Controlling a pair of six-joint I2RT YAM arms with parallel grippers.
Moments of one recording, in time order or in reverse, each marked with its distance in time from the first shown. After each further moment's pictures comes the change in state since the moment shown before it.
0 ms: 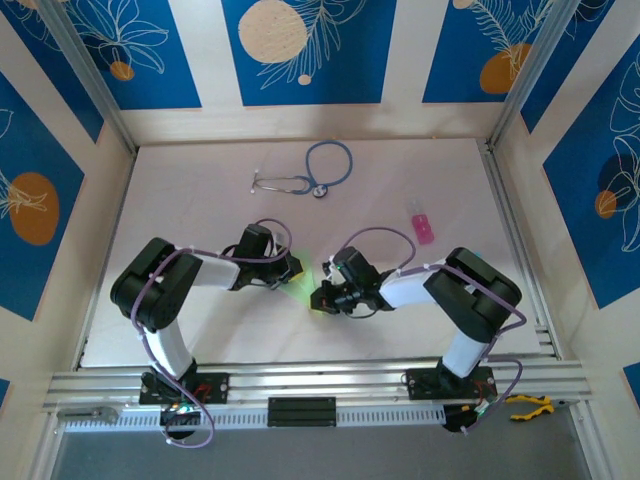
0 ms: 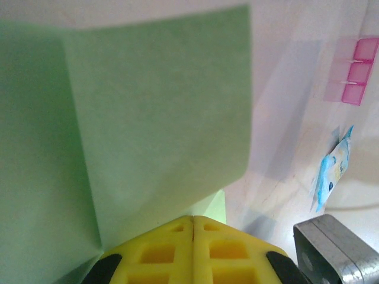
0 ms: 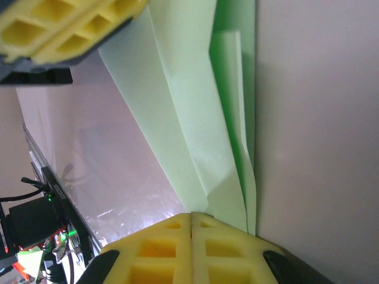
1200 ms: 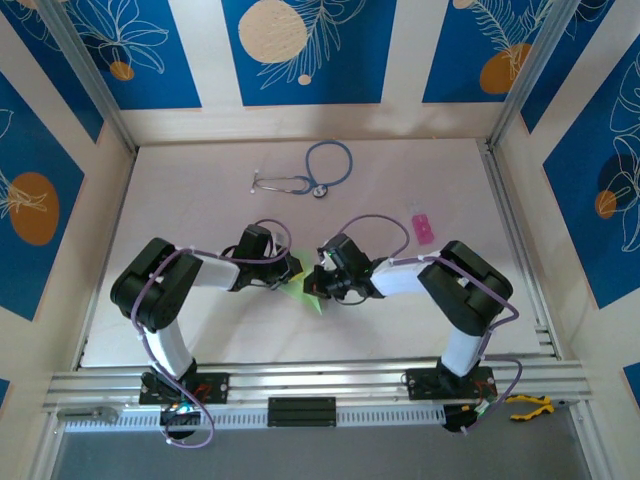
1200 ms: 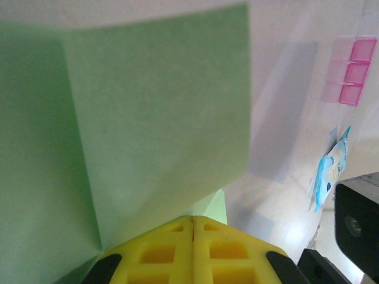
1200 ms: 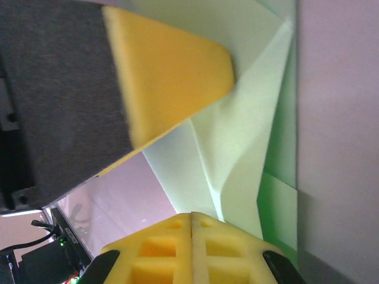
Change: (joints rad) left arm 0.000 0.000 -0.008 0.019 0.000 -0.007; right arm -0.019 0.067 0.146 -0.055 0.073 0.027
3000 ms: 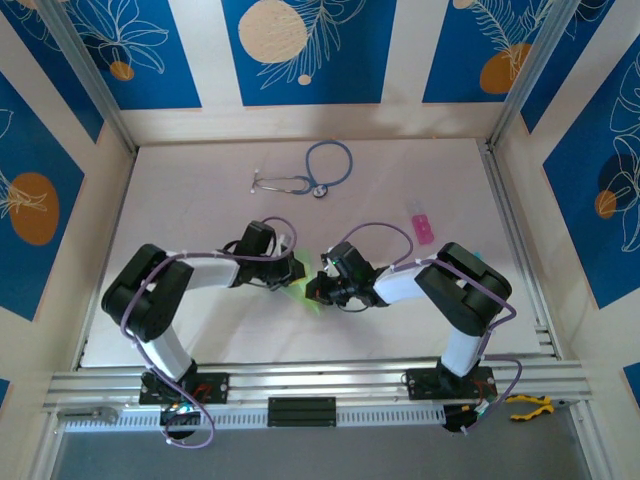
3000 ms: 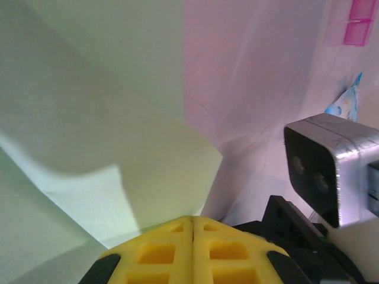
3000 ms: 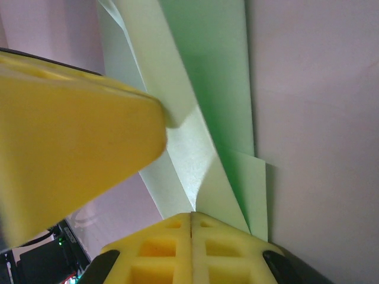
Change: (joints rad) left arm -0.031 -0.067 0.056 -0.214 0.067 0.139; right arm 0.013 0.005 -0.086 0.129 0.009 0.049
